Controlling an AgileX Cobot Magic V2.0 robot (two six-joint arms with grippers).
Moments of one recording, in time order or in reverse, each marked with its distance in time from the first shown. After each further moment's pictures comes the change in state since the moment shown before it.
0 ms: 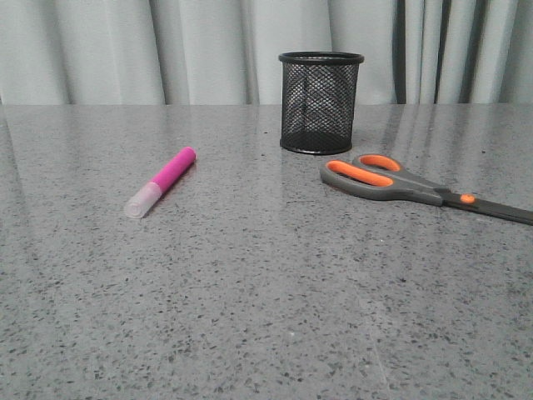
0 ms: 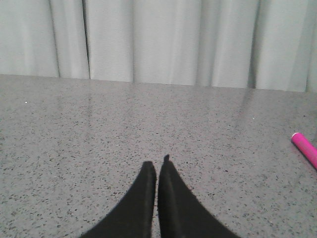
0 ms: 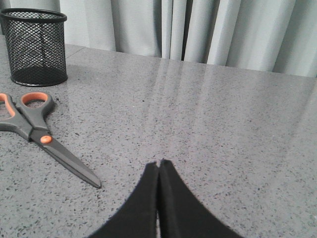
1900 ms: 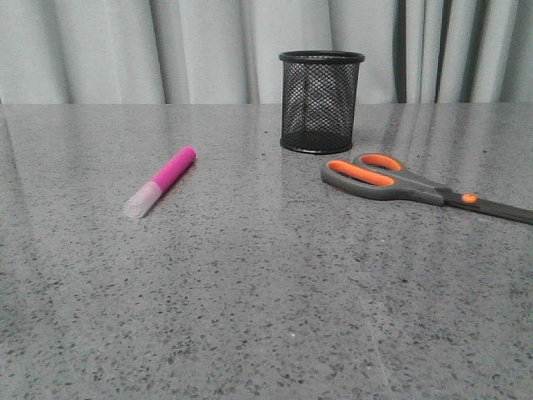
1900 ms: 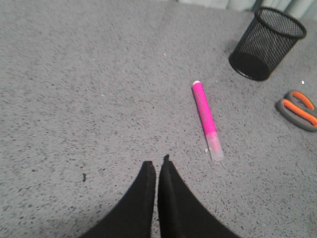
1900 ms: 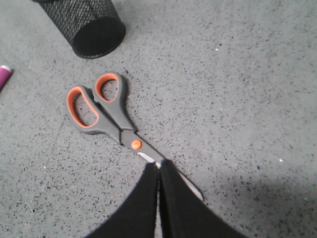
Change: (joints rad) left arm 0.000 0.595 -0.596 -0.489 0.584 0.348; right arm 0.000 0.732 -0.586 0.392 0.418 -0.061
